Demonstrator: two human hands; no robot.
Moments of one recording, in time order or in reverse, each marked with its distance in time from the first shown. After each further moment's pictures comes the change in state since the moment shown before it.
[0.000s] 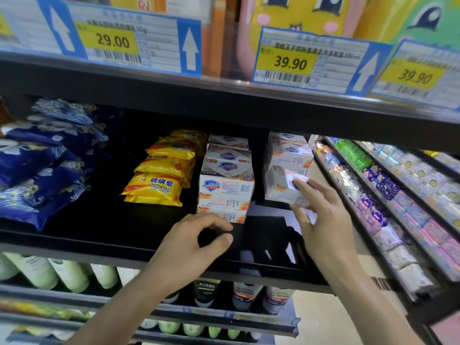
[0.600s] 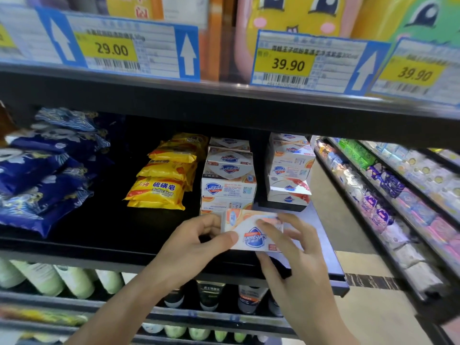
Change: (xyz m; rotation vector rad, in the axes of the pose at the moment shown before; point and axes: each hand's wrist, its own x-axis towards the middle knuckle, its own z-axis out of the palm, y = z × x) left_hand 0.004 0.015 -0.006 -0.331 -0.113 -0.128; right_hand -0.073 -0.043 0.023 0.227 0.014 -0.232
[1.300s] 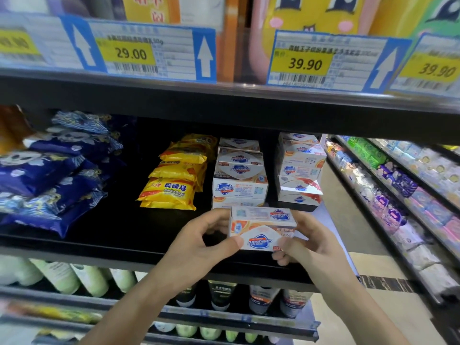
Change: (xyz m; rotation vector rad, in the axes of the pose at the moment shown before) left_hand -0.009 -0.001 -0.010 0.039 0.020 0.067; right_hand 0.033 0.001 -0.012 0.755 -0.218 0.621
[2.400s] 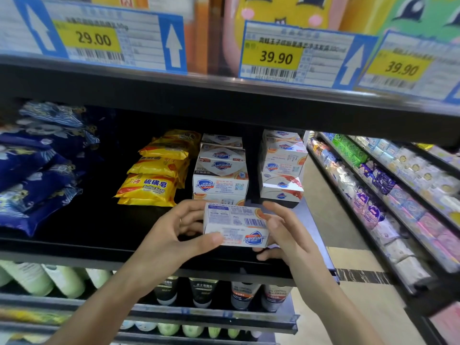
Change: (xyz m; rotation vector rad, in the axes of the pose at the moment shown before) left_hand 0.003 -0.006 -0.006 -0.109 0.001 0.016; right_hand -0.005 -0.001 -0.001 0.049 0.017 0.027
